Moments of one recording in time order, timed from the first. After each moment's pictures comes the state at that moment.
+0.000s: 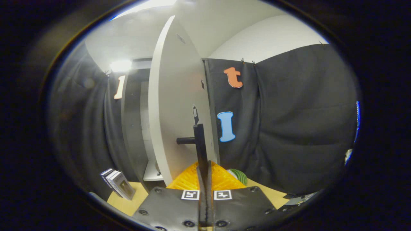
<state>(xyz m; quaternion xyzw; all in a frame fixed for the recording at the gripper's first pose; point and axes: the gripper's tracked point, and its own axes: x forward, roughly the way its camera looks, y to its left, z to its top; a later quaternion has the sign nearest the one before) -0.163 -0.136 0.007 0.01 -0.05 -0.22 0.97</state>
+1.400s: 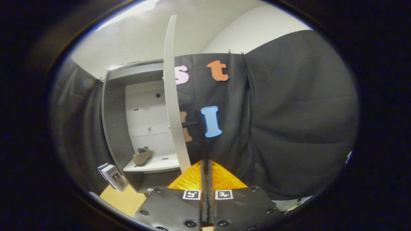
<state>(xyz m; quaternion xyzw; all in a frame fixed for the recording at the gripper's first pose) -0.223 -0.303 -0.006 0.05 -0.03 -0.20 0.98</state>
